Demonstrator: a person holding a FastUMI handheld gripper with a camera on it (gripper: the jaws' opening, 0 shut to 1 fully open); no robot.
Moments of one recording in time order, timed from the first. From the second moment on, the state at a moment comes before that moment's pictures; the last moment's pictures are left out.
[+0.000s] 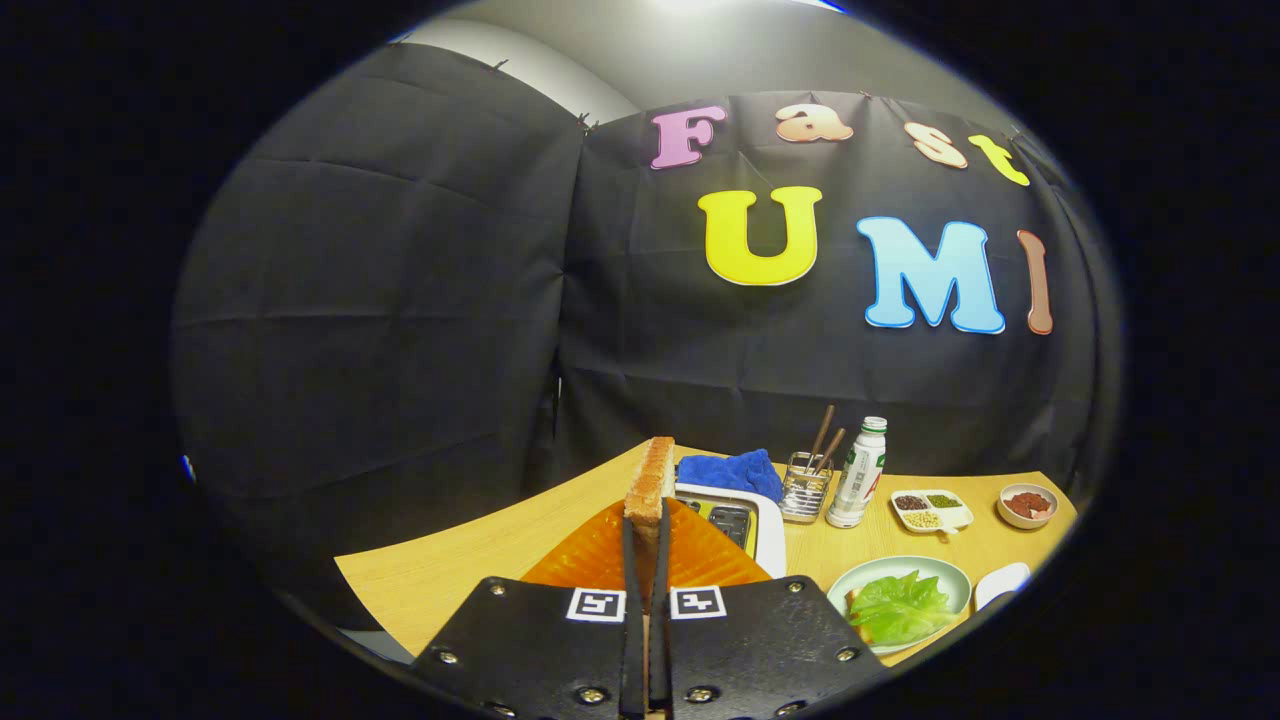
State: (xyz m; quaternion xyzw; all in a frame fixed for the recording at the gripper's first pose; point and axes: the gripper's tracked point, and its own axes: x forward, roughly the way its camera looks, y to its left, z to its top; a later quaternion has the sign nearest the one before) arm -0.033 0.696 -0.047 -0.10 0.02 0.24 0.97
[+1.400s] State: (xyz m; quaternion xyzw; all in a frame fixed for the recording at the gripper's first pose) arm -0.024 0.523 0.007 -0.10 -0.02 0.15 0.98
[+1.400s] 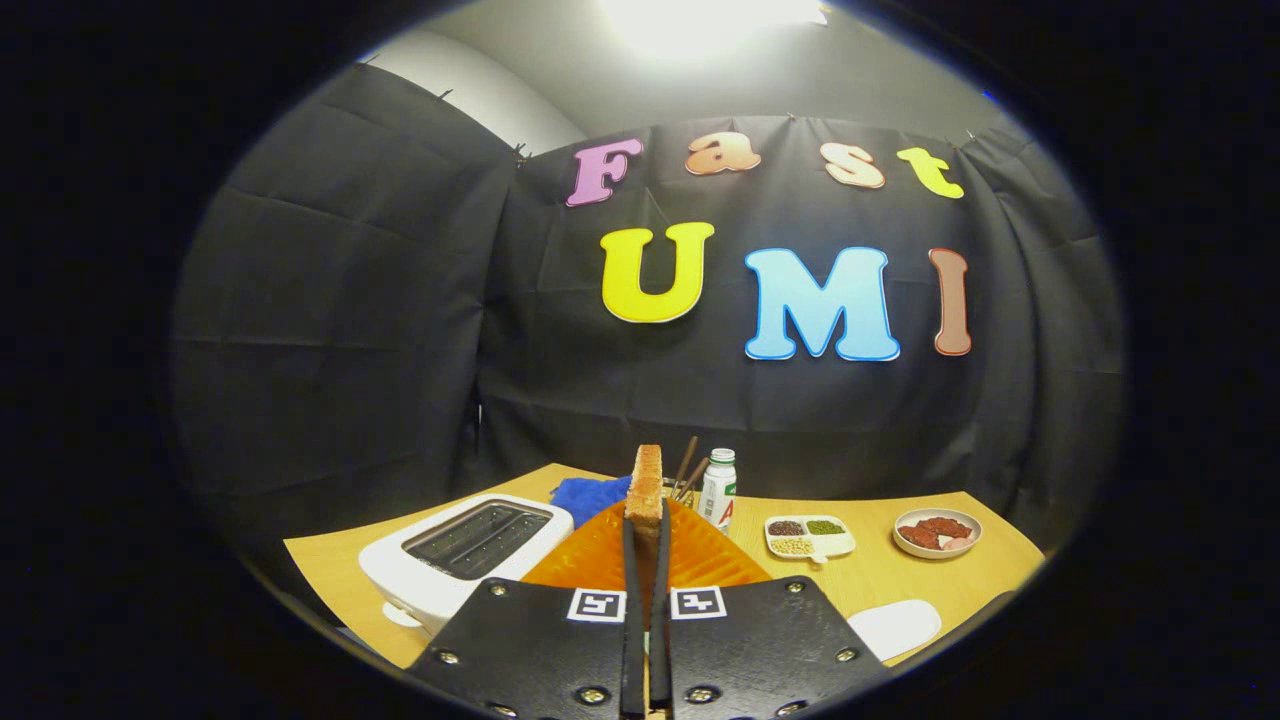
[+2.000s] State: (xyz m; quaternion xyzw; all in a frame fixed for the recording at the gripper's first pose) arm 0.001 0.450 -0.031 -0.06 0.02 0.12 0.99
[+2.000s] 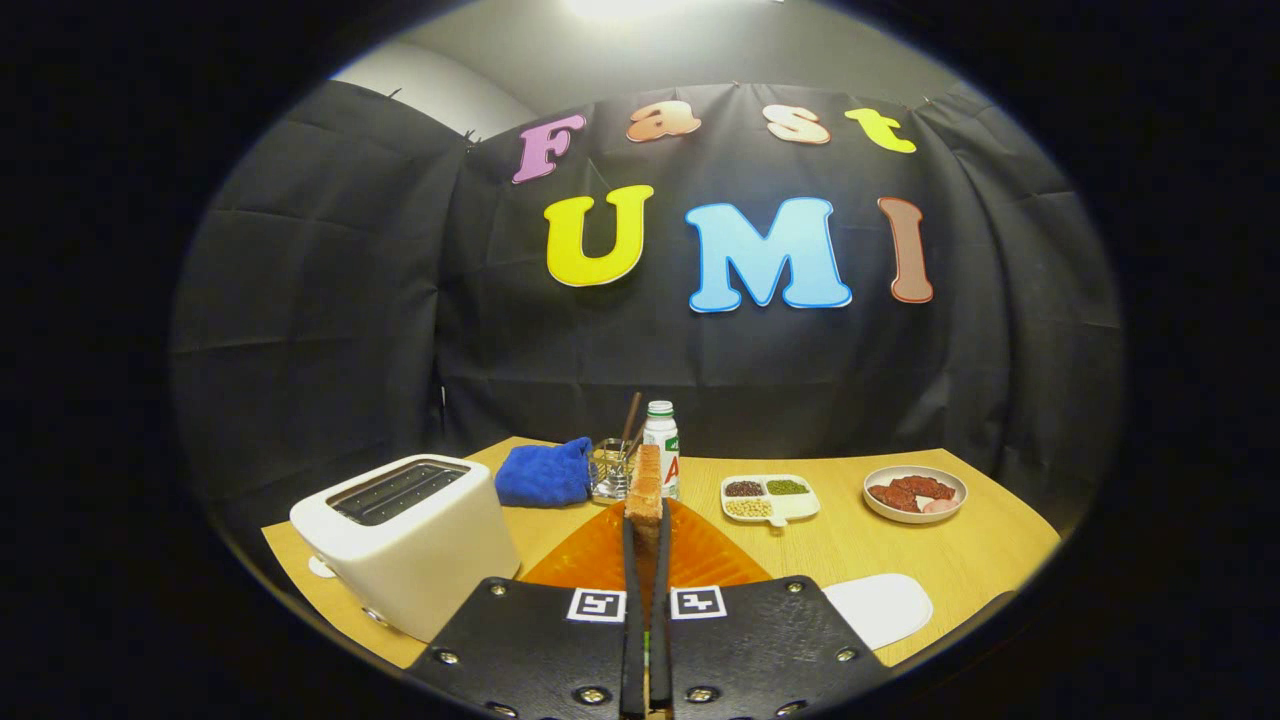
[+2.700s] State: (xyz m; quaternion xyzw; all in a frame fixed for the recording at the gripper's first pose) arm 0.017 0.464 -0.073 -0.05 0.06 0.14 0.99
